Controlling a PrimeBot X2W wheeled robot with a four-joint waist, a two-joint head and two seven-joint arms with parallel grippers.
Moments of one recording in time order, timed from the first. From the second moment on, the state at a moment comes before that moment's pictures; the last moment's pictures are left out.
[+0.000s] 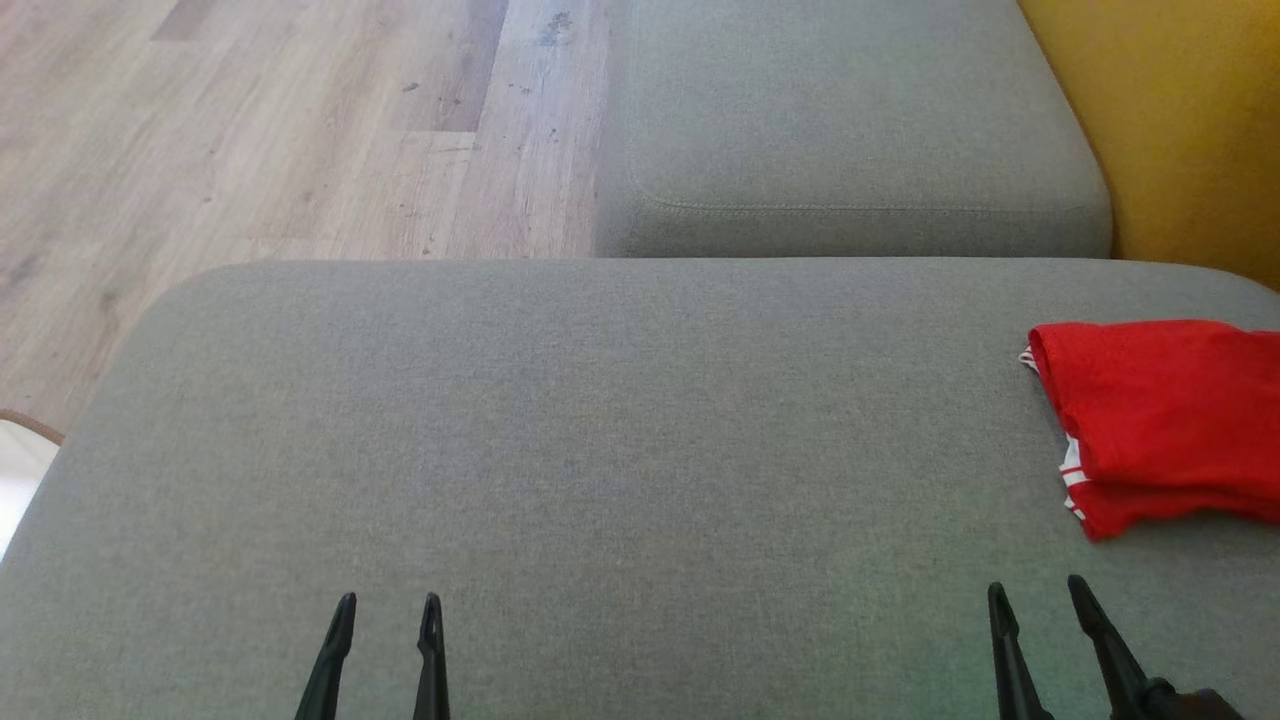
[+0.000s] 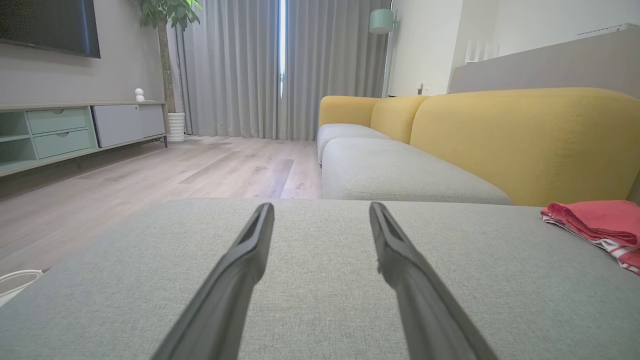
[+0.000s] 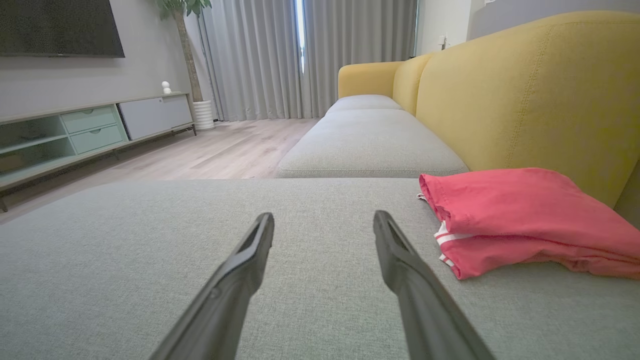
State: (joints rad) left arm 0.32 0.06 -0.18 -0.02 -0.11 0.03 -0.25; right arm 0.33 -0.04 0.02 0.06 0.09 0.12 -0.25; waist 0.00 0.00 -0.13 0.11
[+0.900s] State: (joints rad) left arm 0.34 0.06 -0.18 0.10 -0.23 0.02 -0.23; right arm 0.35 -0.04 0.03 0.17 0.21 0.12 -0.23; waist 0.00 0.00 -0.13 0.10
